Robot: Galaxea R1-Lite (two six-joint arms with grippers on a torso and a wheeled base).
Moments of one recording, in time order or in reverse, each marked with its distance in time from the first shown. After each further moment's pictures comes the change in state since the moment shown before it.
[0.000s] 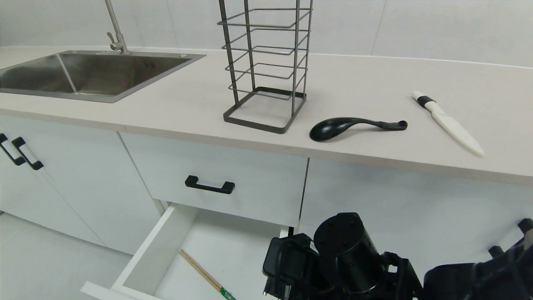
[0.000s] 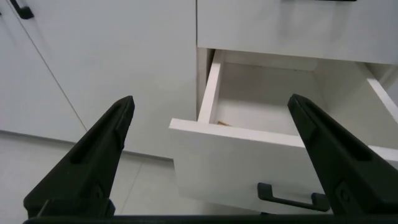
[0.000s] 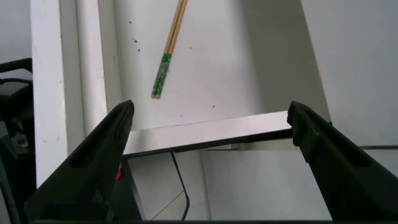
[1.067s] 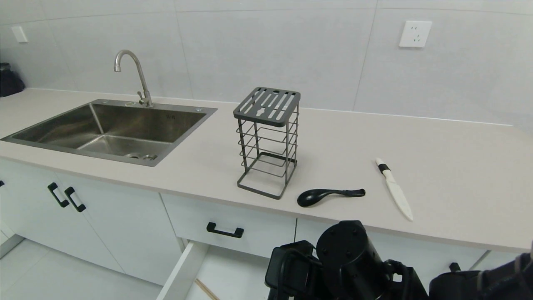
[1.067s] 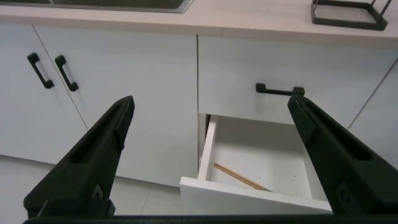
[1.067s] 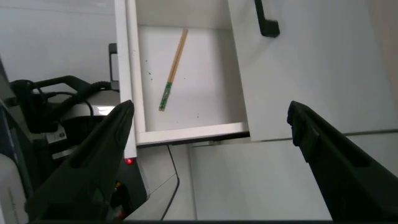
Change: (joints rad) left arm 0.000 0.000 0.000 -0.001 0.000 0.000; right arm 0.003 -0.007 0.030 -0.001 0.001 0.001
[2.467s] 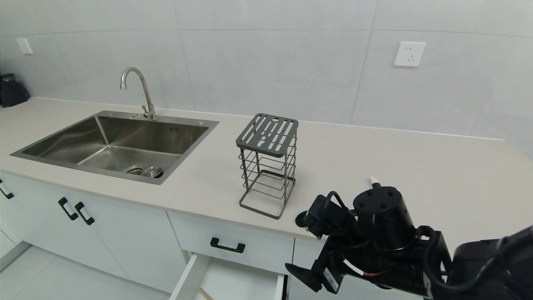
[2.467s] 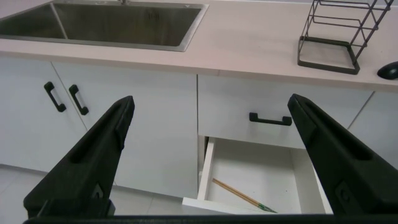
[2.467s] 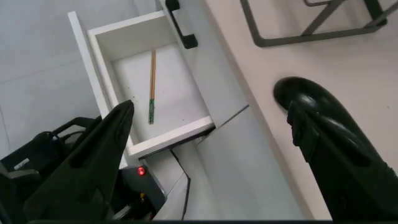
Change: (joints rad) left arm 0.000 0.000 0.000 0.000 0.000 0.000; right arm -0.217 -0.059 0.049 -0.035 0.057 0.175
